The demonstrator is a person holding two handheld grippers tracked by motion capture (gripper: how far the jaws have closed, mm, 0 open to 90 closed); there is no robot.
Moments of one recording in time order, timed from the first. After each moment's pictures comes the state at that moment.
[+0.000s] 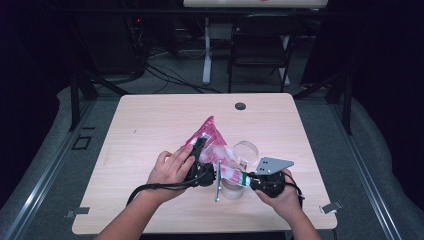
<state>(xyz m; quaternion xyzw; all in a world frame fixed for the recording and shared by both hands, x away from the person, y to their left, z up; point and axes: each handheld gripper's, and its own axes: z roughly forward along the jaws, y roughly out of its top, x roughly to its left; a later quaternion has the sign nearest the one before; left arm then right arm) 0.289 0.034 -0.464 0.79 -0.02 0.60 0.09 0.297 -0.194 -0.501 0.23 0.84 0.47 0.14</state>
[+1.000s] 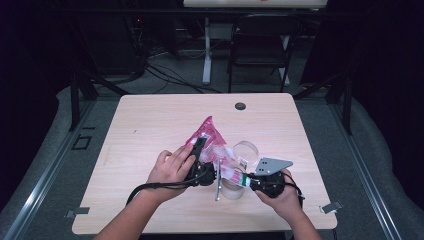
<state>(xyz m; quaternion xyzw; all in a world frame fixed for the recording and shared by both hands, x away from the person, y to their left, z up) 0.290 0.033 -0.464 0.80 -0.02 0.60 0.09 0.297 -0.193 -0.502 0.23 0.85 0.46 0.14</state>
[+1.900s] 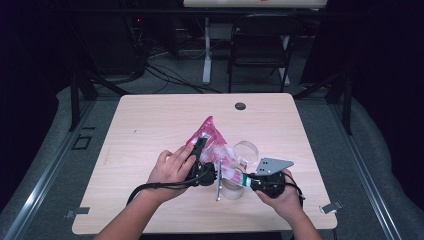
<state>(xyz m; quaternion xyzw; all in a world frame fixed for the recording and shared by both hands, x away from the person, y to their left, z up) 0.290 0.032 -0.463 0.80 -0.02 0.60 0.09 0.297 -0.195 -0.502 0.23 0.85 0.46 0.14</state>
